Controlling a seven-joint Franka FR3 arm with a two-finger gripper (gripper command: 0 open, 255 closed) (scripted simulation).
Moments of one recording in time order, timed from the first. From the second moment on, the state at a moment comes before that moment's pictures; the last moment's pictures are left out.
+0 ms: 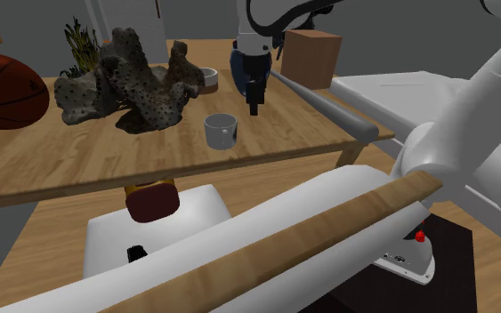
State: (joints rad) arm 0.07 -0.23 0.05 -2.14 0.00 1.83 -0.27
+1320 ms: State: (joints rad) arm 0.10 0.10 0.07 -1.94 0.02 1.98 -0.33
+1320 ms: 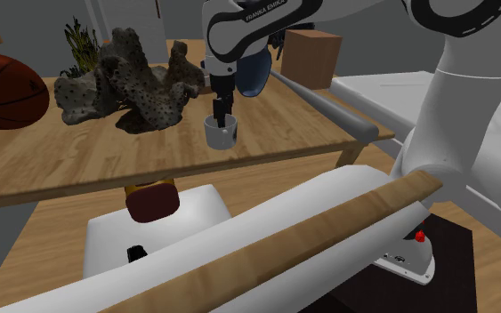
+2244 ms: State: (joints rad) arm 0.10 0.10 0.07 -1.93 0.02 1.98 -0.33
